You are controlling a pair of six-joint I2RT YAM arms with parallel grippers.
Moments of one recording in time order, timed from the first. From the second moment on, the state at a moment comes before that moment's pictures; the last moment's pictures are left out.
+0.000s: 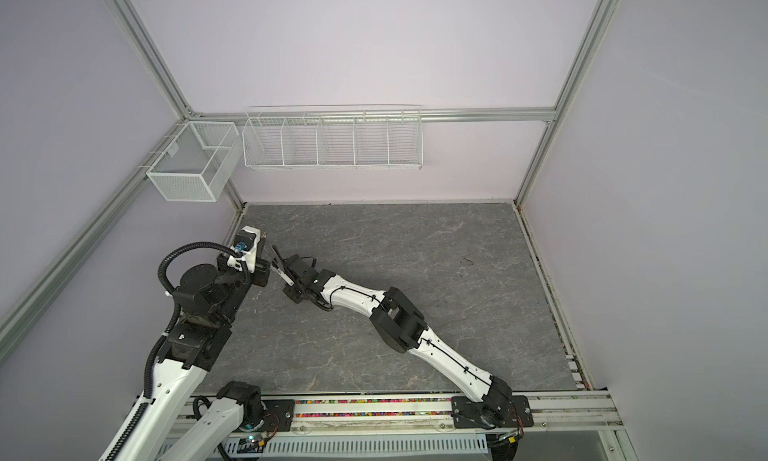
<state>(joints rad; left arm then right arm) -0.28 0.71 0.76 -0.11 -0.07 0.34 1.04 2.75 2.40 -0.40 0.05 0.00</state>
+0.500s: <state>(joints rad) -0.28 0.69 0.76 -0.11 -0.07 0.34 1.04 2.61 2.17 -0.34 0.05 0.00</state>
